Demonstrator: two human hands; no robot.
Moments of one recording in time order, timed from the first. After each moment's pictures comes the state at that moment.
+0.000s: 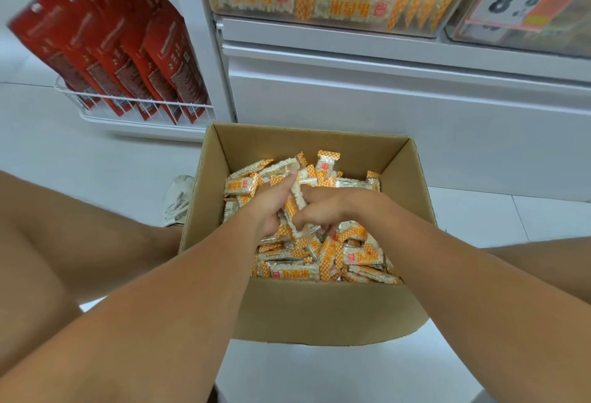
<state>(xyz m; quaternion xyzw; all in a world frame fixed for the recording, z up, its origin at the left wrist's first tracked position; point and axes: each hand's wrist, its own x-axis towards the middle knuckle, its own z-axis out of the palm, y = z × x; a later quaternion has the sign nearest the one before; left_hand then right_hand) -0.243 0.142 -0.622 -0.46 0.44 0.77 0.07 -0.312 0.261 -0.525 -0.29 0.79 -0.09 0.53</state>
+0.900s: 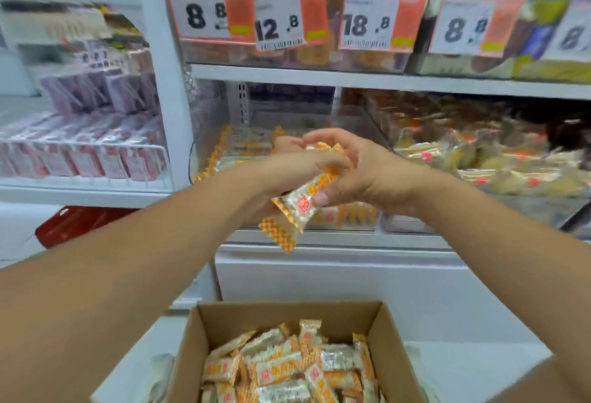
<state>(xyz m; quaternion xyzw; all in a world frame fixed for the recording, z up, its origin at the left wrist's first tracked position) -0.365 0.130 -0.249 -0.19 0.79 0.58 -0.09 -0.435 0.269 -0.250 -0.41 0.65 -0.55 0.33</state>
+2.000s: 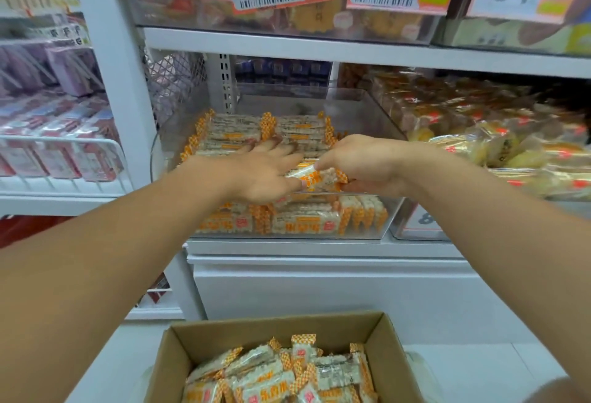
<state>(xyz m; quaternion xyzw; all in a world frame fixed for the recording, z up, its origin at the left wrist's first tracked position) -0.421 0.055 -0.288 -0.04 0.99 0.01 0.10 -0.498 0.216 -0.260 -0.23 0.88 -0.32 0.26</state>
